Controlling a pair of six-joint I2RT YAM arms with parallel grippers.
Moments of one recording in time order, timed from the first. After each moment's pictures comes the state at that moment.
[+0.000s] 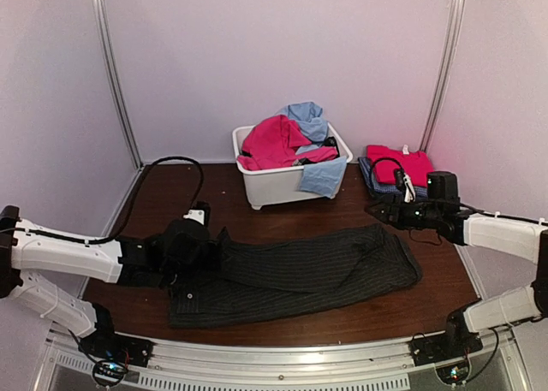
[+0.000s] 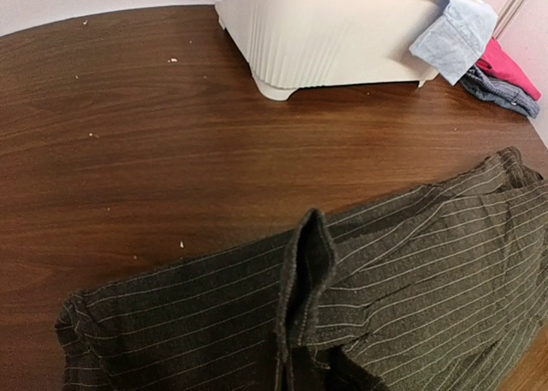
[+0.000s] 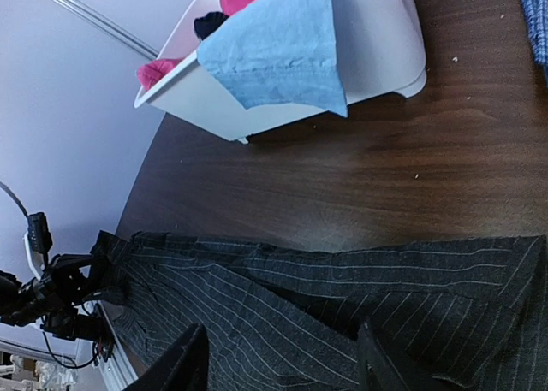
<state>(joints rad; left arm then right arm) -1.06 1.28 0.62 -0.02 -0.55 -0.69 0.21 1.22 0.61 0.11 -0.59 0.51</state>
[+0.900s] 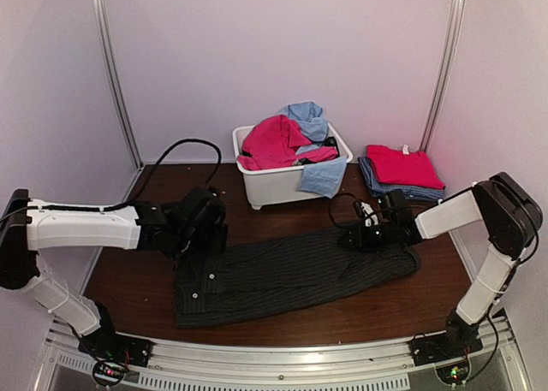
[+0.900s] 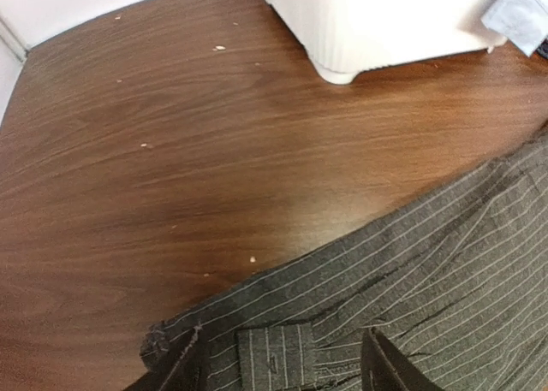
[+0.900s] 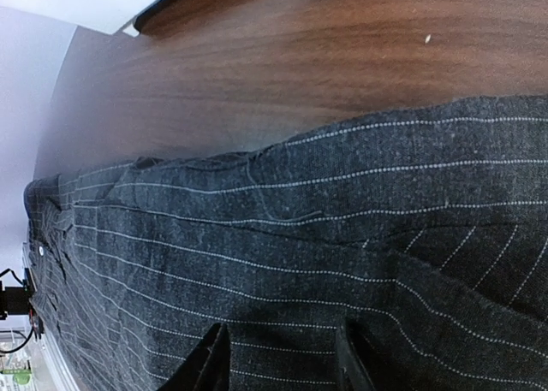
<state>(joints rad) -0.94 1.39 0.89 -0.41 -0.52 -0.59 0.41 1.71 0.71 0.15 -0.42 0.45</state>
